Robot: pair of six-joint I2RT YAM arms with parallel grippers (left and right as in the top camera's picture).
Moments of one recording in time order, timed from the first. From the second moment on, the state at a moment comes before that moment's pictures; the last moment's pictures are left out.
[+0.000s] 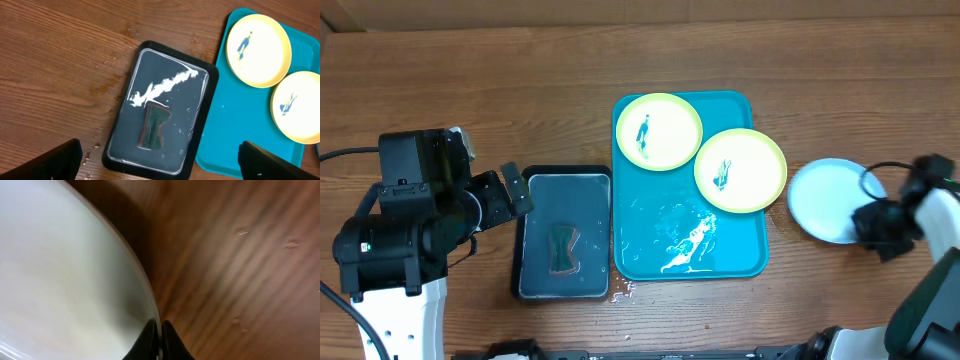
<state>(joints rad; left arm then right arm) 0.09 1.12 1.43 -1.36 0.08 -0.31 -0.45 1.61 0.92 -0.88 -0.04 0.67</state>
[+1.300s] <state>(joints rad) 0.09 1.12 1.43 -1.36 0.08 -0.31 -0.07 1.72 1.08 -0.79 -0.24 0.31</state>
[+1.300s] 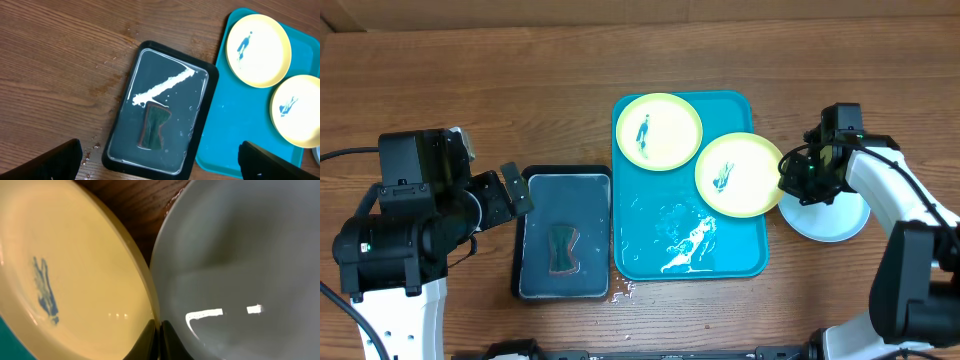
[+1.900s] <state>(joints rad) 0.09 1.12 1.43 -1.36 0.08 -0.31 0.24 1.44 0.93 -0.86 -0.33 0.53</state>
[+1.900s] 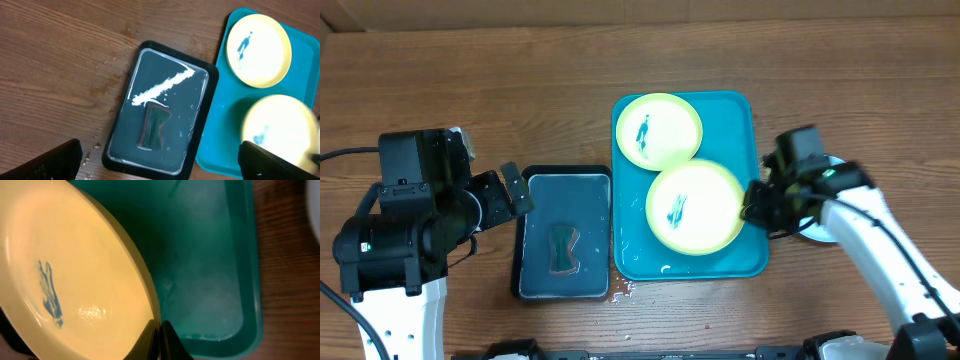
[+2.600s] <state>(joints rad) 0.08 1.19 1.38 -1.36 0.25 -0.24 0.30 1.36 0.94 -0.81 -0.33 0.47</state>
